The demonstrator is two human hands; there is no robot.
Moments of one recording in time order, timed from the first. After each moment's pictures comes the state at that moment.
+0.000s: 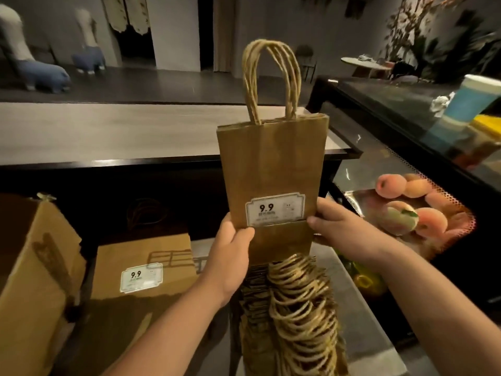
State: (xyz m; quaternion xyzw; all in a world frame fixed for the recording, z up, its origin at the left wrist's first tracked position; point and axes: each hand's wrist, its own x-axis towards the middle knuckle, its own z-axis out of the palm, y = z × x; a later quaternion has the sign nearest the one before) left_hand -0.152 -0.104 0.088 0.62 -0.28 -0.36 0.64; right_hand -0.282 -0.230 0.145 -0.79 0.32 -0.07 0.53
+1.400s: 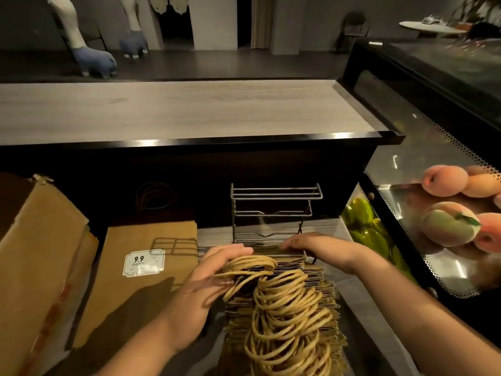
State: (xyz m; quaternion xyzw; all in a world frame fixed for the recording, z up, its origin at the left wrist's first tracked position) left_hand -0.145 -0.075 0.032 0.64 -0.38 -0.36 0.55; right_hand -0.252 -0.330 0.001 -0.82 0.28 0.17 0.48
